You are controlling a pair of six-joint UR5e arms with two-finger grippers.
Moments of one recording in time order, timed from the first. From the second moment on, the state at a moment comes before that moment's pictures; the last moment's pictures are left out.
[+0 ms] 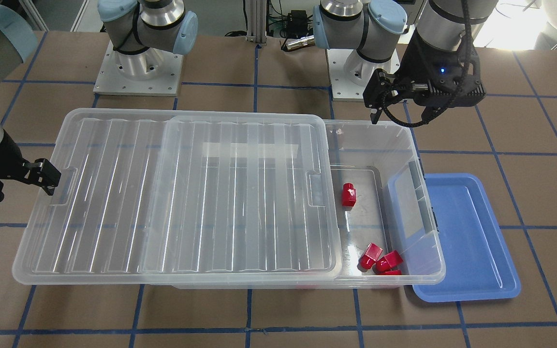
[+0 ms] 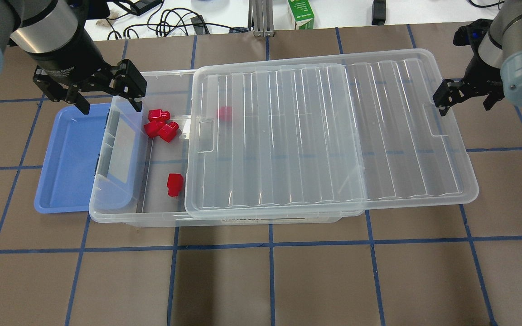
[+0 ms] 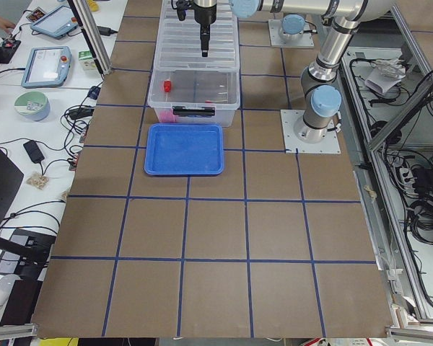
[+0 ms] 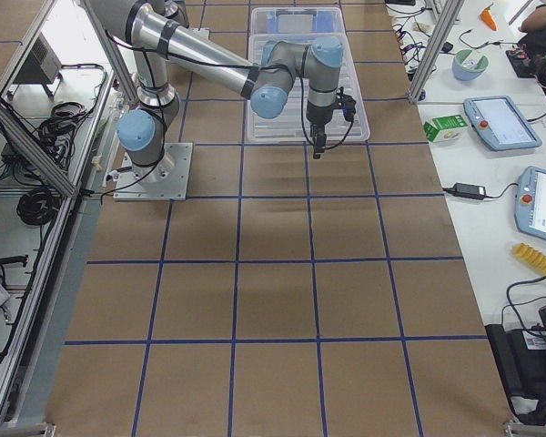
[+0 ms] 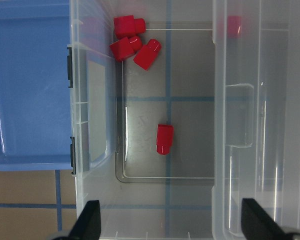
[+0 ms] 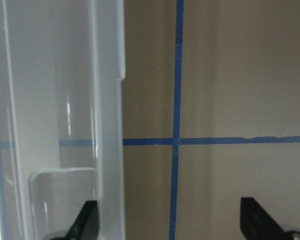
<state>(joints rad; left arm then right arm) -1.55 -1.55 -1.55 -1.59 1.59 0.01 1.27 -1.40 1.74 -1.96 -1.70 -0.32</state>
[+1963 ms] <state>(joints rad) -1.54 -1.66 -1.88 -1.16 1.58 0.08 1.56 -1.54 1.53 -1.66 -1.55 -0.03</state>
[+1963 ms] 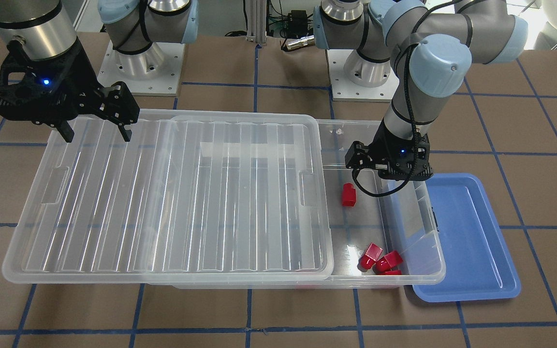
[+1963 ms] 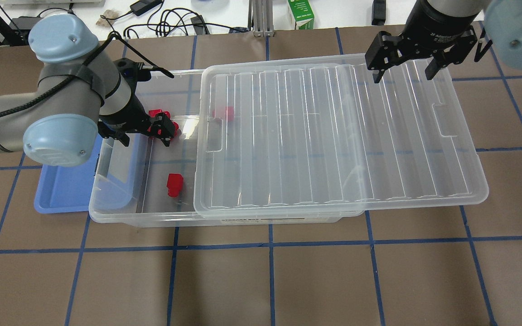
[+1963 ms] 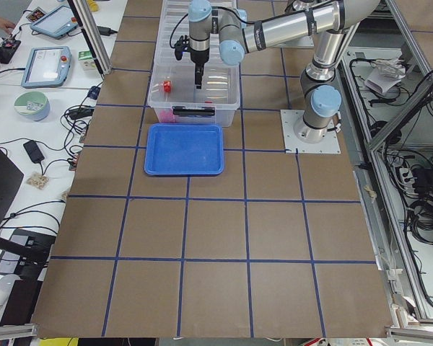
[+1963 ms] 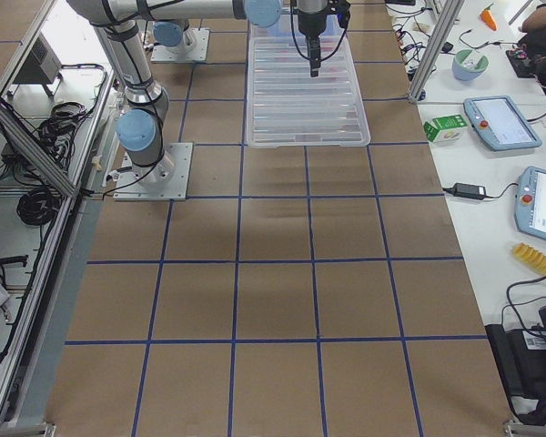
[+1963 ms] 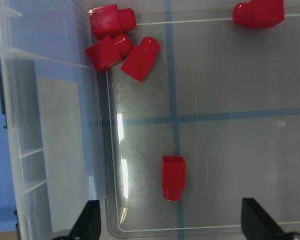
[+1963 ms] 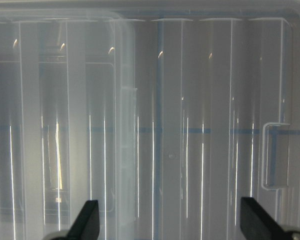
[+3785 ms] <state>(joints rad) -1.51 -1.78 -2.03 -0.98 1.50 0.04 1.56 -1.54 1.53 -1.66 -1.55 -0.03</state>
